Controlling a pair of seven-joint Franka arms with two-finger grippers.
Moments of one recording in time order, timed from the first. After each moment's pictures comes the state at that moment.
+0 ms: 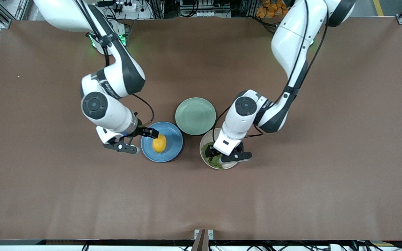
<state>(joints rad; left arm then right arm) -0.59 0.83 -0.04 -1.47 0.08 2.64 -0.87 0.41 0.48 0.03 -1.65 0.12 2.13 0.62</state>
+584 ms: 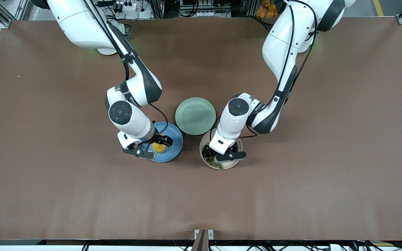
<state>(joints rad) -0.63 0.88 0.00 -1.47 0.08 2.74 -0.90 0.45 0.60 0.03 -1.66 0.09 2.31 0.64</state>
